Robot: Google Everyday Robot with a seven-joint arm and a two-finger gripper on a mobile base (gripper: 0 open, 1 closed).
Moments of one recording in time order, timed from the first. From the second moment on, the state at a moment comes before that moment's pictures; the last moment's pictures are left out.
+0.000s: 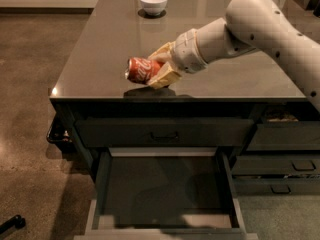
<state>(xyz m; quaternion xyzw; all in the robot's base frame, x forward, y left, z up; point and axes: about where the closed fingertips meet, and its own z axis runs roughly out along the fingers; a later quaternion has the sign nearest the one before) 0.616 -0.001 0.890 -0.68 0.57 0.17 0.43</state>
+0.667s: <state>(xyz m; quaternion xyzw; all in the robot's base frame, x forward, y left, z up) 0.608 0.012 0.879 -0.68 0.59 0.12 0.43</state>
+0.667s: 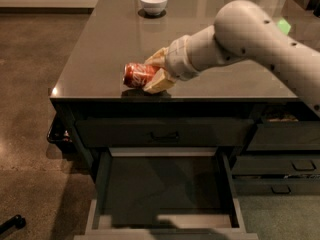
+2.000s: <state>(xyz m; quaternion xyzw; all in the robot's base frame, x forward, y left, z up) 0.653 0.027 0.868 -0.64 0.62 0.04 0.45</state>
